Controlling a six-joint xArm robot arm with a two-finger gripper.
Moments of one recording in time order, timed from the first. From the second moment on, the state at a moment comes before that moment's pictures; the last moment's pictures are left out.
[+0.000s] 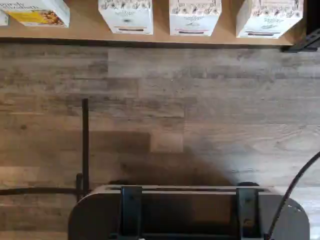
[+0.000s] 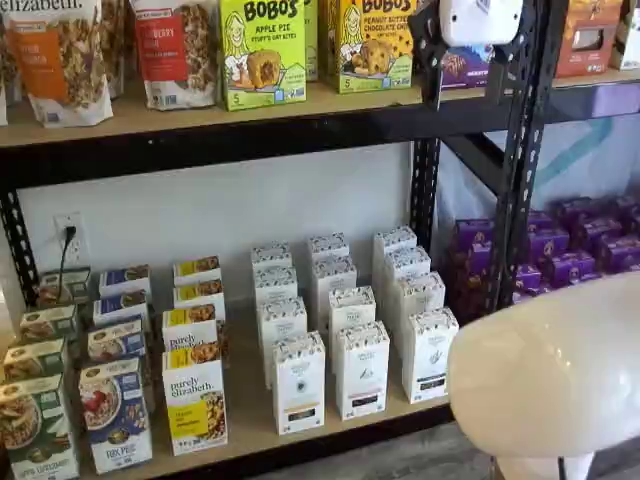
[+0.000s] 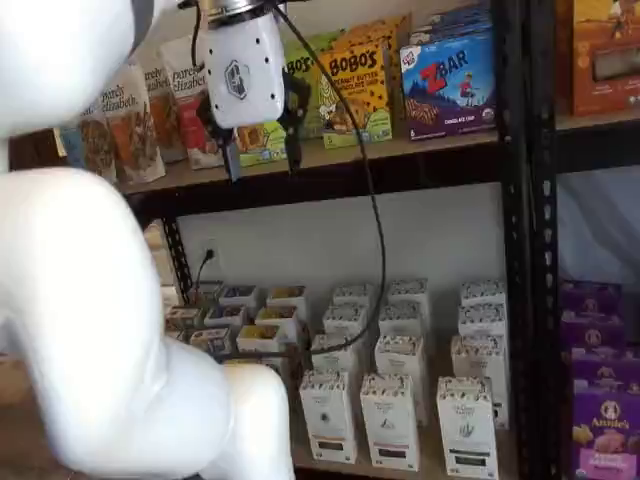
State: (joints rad) arm 0.02 -0.77 -1.08 0.04 1.85 0.04
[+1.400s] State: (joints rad) arm -0.15 -0.73 -0.48 0.01 1.15 -0.15
